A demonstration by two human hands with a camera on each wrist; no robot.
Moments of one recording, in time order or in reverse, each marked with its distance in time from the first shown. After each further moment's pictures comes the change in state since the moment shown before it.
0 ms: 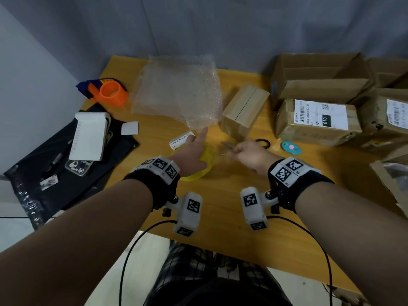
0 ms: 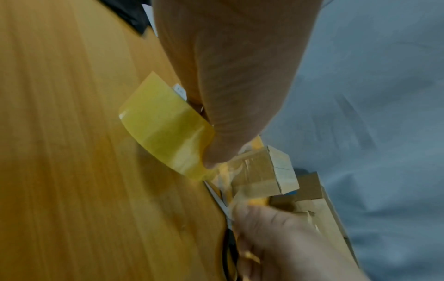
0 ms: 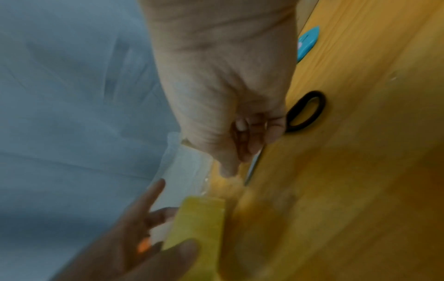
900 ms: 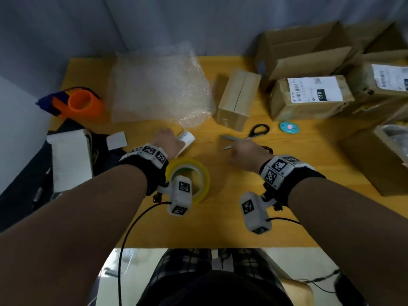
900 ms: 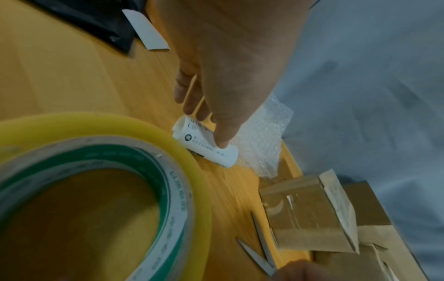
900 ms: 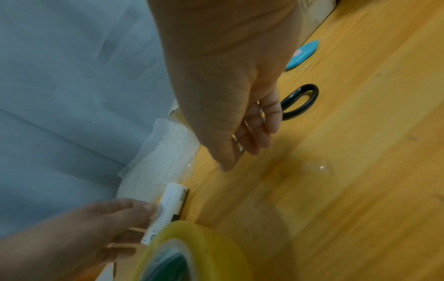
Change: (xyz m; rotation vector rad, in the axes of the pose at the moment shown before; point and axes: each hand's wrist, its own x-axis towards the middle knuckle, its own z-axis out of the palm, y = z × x) left_hand 0.062 -0.072 -0.041 0.347 -0.006 -0.181; right_hand 0.001 -0.021 0.033 -0.457 0.003 0.104
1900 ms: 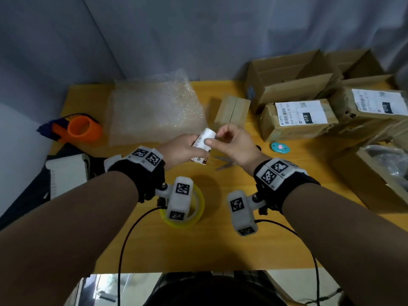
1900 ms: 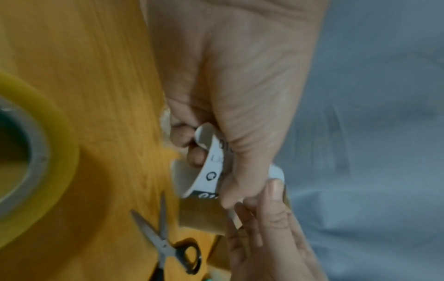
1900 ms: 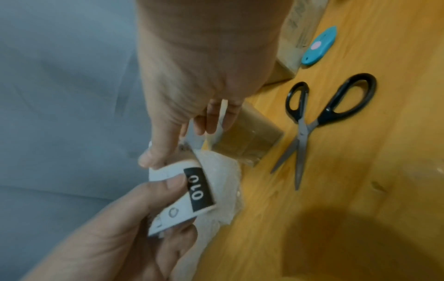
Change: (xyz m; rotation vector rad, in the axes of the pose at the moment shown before) left_hand -0.021 0.057 -0.053 -0.702 -0.222 0.311; right_hand 0.007 -0.015 -0.044 0.963 0.414 -0.171
